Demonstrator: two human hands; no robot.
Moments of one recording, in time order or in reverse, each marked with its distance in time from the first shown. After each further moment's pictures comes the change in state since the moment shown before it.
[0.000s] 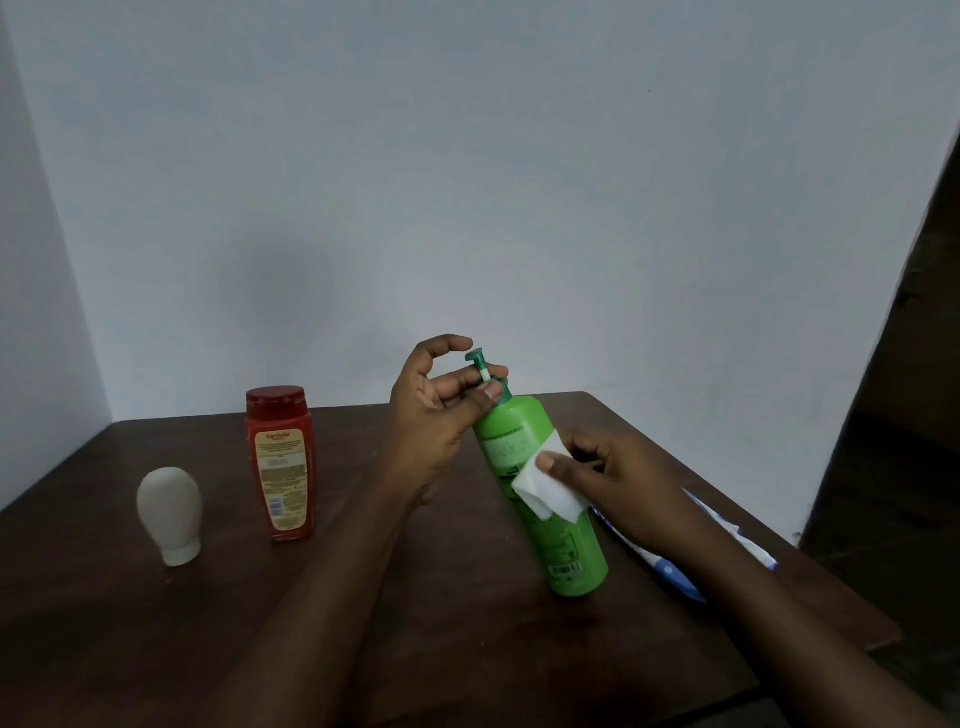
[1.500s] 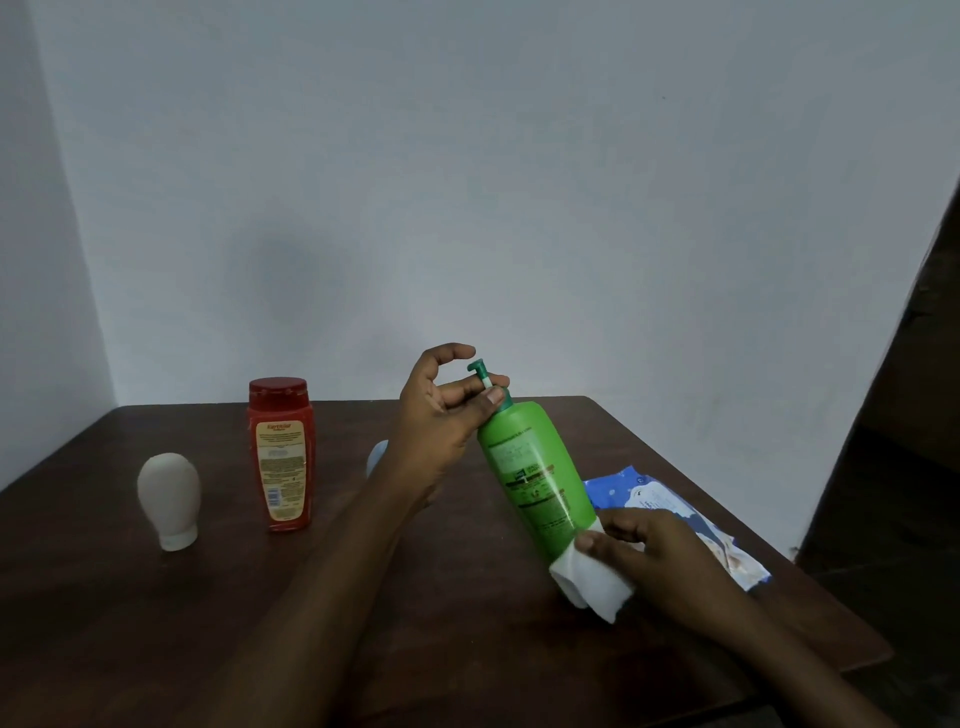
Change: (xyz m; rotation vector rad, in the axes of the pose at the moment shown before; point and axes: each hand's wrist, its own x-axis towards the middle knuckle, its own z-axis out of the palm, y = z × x) left_hand 0.001 -0.011 0.004 -0.003 0.049 -0.046; right_hand -0.052 0.051 -0.009 -0.129 -0.080 0.172
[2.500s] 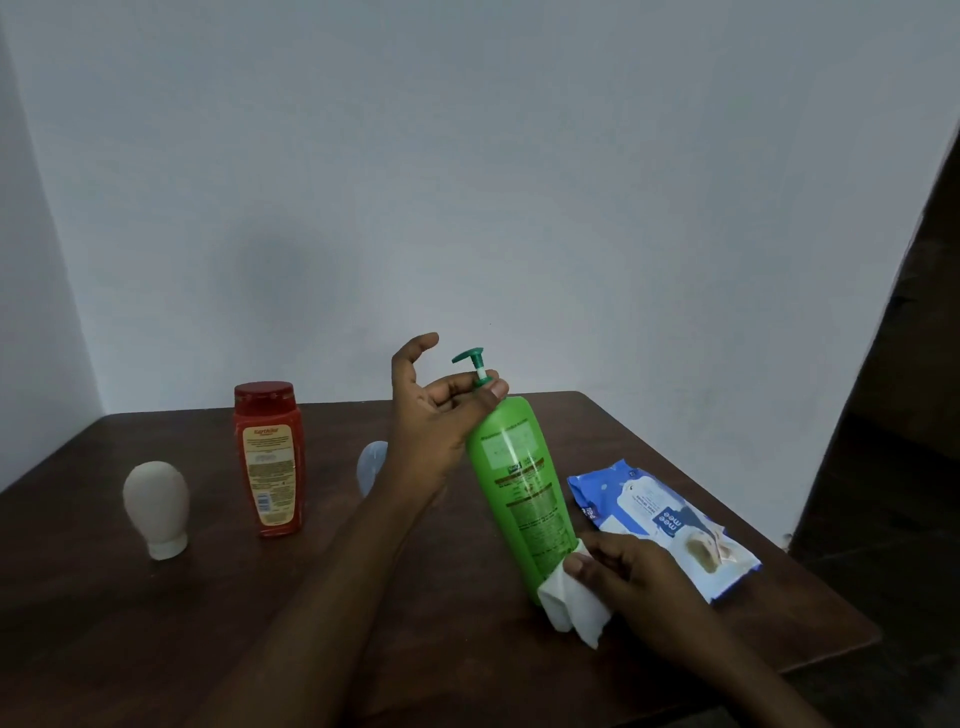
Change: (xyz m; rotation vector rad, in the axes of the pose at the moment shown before) left_hand -0.005 -0.005 0.013 -0.127 0.099 0.017; right_hand -0.020 0.015 0.027 0.131 -0.028 0.059
